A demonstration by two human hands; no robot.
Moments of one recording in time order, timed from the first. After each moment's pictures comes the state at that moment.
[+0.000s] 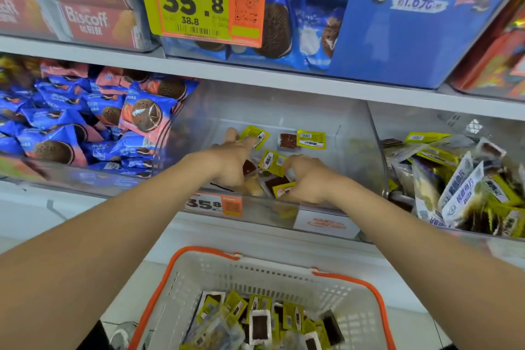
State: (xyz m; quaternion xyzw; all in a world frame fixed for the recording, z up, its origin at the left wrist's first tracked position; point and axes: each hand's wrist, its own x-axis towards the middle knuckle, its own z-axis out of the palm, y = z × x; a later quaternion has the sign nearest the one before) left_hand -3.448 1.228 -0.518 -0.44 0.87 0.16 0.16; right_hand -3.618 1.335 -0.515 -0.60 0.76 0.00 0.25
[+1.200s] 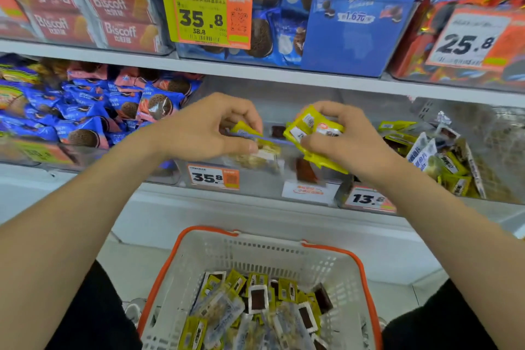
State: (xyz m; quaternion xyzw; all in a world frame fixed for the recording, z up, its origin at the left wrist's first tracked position) left_hand -3.382 1.338 -0.402 -0.23 0.90 0.34 -0.17; right_hand -3.616 1.458 -0.413 -0.58 0.58 -0.48 0.31
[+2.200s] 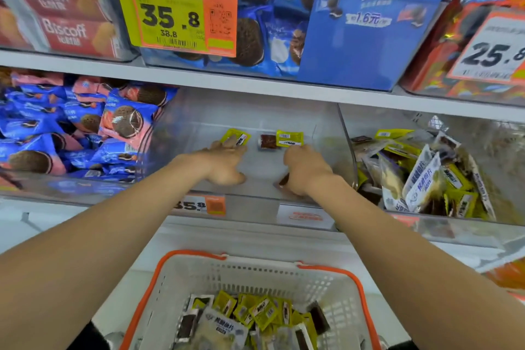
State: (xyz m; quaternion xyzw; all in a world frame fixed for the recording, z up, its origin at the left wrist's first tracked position) left_hand -3.465 1.227 -0.524 -0.40 0.89 0.13 0.17; right_hand -3.643 1.335 -0.522 -0.59 0.80 0.03 0.09
